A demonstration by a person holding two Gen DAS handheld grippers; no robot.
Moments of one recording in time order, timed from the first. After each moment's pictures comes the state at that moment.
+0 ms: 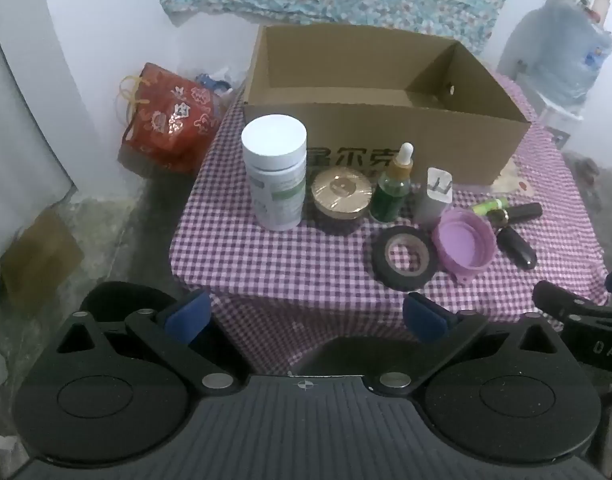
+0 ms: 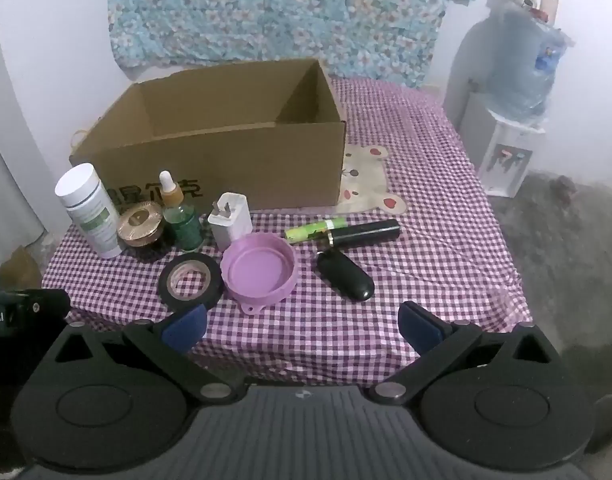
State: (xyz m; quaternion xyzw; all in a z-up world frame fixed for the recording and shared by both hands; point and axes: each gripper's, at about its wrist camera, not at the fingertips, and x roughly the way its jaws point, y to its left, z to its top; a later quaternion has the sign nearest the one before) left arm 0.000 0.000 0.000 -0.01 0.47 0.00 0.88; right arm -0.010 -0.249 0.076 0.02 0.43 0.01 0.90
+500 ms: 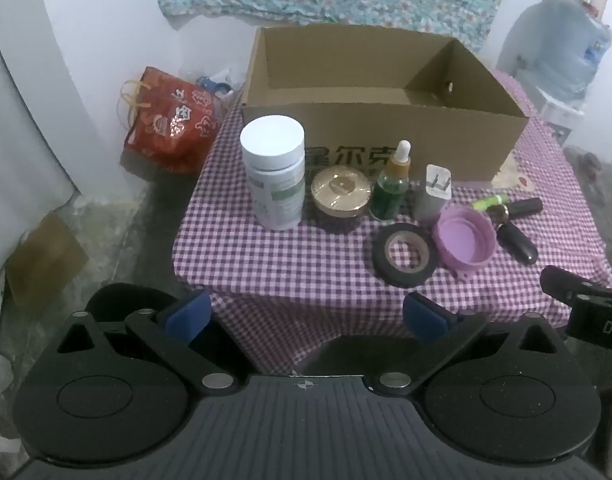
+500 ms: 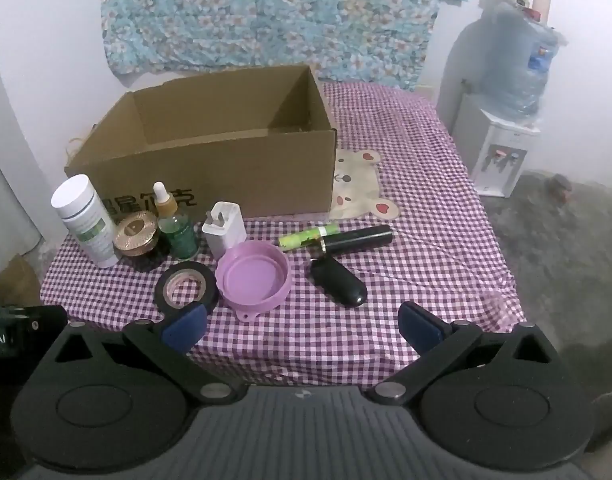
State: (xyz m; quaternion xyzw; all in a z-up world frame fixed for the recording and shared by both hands) left arm -0.002 -0.001 0.001 0.00 0.48 0.00 0.88; right arm -0.010 -0.252 0.080 0.02 0.43 0.00 0.90
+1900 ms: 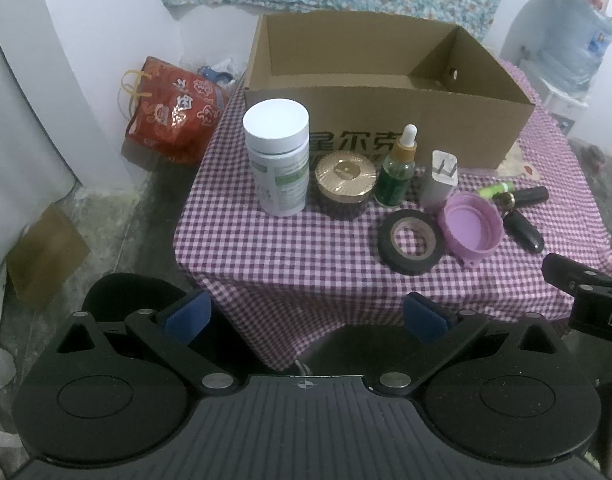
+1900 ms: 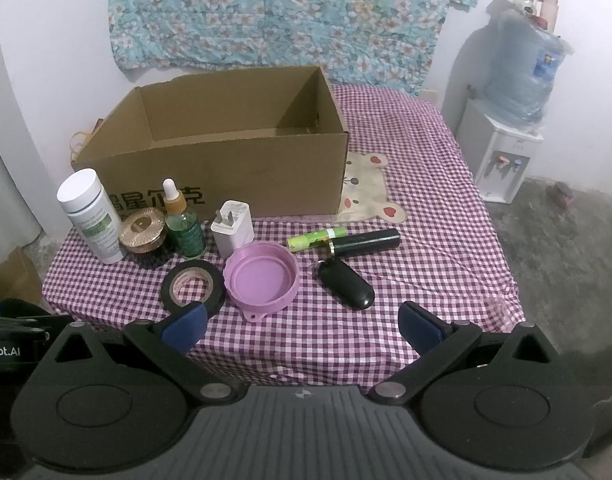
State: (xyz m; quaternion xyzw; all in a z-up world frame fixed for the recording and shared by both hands) left arm -0.003 0.001 -0.005 0.00 0.49 0.01 0.87; right arm -0.009 -0.244 0.082 0.01 0.43 0.01 0.90
